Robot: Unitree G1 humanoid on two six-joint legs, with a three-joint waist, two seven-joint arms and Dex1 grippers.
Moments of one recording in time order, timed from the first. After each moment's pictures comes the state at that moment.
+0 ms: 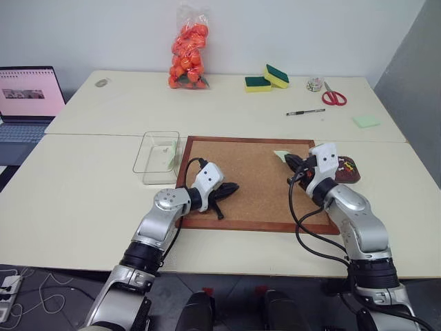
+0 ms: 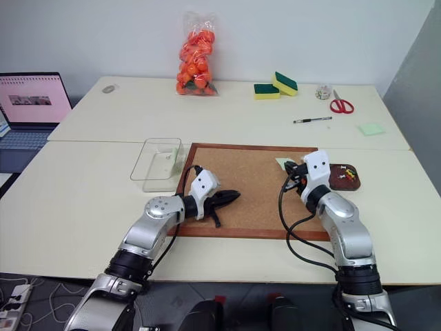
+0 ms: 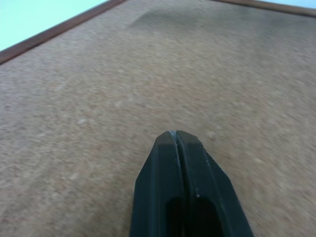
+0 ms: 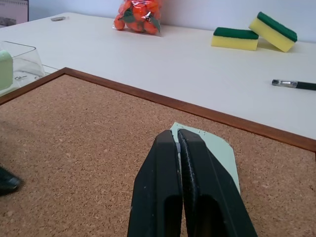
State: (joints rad) left arm -0.52 0.33 -0.18 0.31 -0.10 0.16 -0.82; right arm -0.36 -0.31 -0.02 -0.13 0.23 0.42 0.41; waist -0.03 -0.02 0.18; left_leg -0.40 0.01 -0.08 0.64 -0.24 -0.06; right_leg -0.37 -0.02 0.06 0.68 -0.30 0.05
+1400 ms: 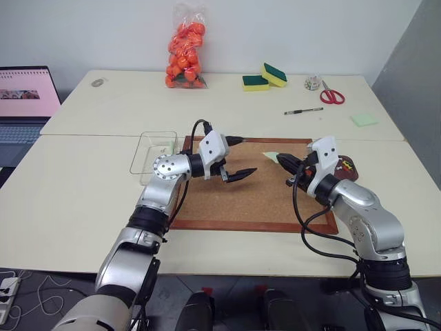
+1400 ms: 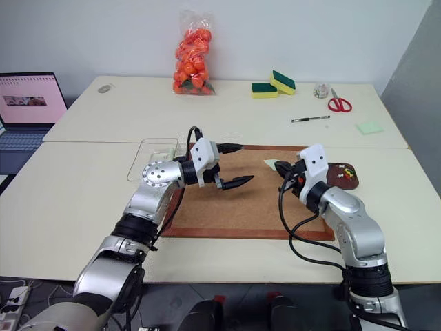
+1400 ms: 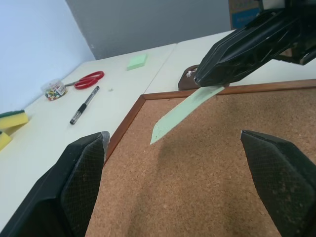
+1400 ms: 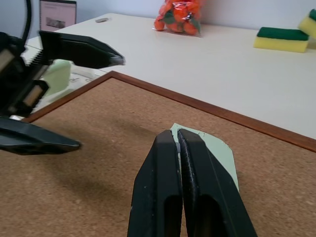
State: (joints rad) left arm -0.81 0.32 -0.15 0.59 -0.11 -0.25 -1.04; right arm -0.38 -0.36 -0.02 -0.30 0.37 0.64 0.48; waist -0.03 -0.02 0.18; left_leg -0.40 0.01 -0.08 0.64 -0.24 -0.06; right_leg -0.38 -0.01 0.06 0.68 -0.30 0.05
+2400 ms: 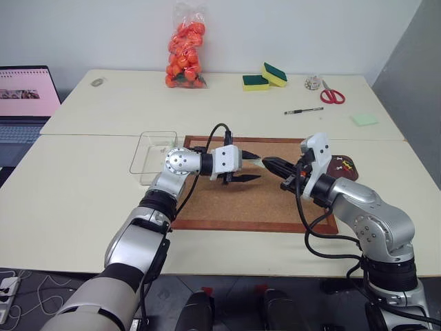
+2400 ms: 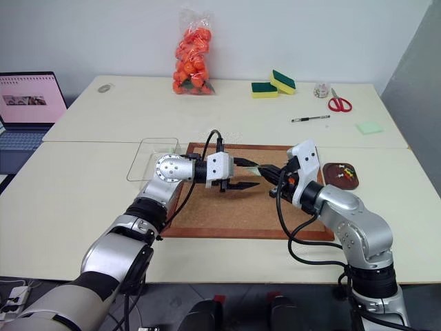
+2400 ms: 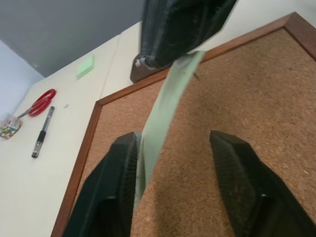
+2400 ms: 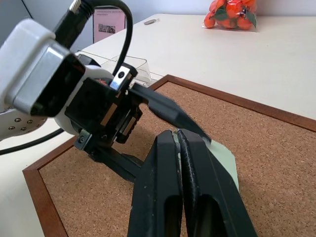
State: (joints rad) left arm -0.96 0.29 -0.23 0.95 0.03 -0.64 -1.16; right arm -0.42 -0.37 -0.02 -0.42 0.56 0.84 0.47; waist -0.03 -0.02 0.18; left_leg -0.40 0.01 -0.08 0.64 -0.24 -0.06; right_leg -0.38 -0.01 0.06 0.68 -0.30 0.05
